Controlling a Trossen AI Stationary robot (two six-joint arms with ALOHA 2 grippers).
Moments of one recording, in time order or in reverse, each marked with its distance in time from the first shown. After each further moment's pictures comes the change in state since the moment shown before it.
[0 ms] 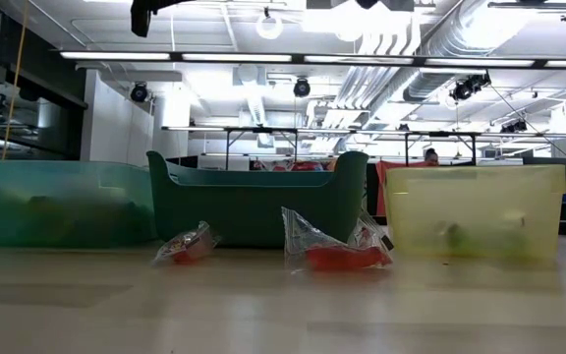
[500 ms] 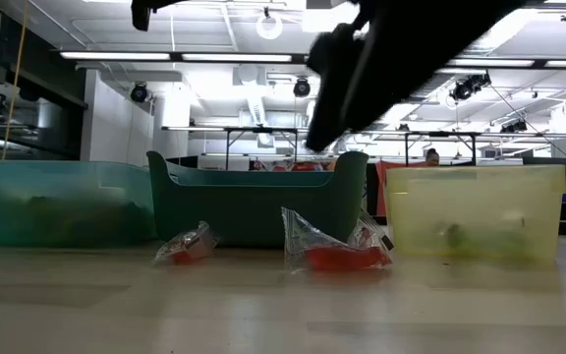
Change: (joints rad) left arm -0.002 -0.005 0.000 -0.008 -0.001 0.203; right arm -0.006 0.263 0.078 -0.015 0.069 0.146
